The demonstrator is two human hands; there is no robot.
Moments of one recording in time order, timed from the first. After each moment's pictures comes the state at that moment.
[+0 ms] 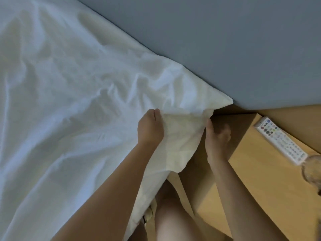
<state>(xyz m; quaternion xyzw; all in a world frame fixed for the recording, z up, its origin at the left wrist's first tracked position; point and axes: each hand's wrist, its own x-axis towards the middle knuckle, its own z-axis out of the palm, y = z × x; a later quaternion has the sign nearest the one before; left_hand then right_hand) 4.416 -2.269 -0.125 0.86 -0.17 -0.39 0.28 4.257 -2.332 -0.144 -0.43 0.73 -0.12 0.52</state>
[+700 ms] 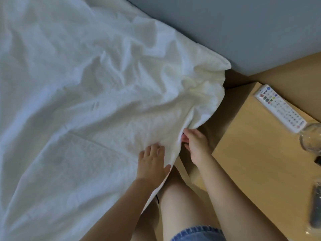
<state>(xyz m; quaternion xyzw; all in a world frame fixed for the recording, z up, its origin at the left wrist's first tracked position) 4.312 -2.123 -0.136 0.76 -0.48 -0.42 -0.12 4.225 -2.246 -0.155 -0.26 0.71 -0.02 0.66</state>
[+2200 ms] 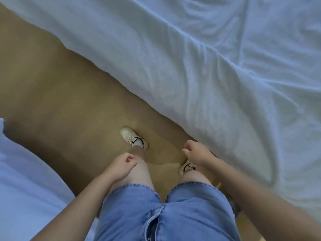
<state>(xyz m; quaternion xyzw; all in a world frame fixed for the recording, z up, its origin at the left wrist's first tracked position) 3.975 -1.530 -0.071 0.65 0.50 -0.37 0.45 4.175 -1.708 -0.088 -0.80 -0.22 0.56 0.03</state>
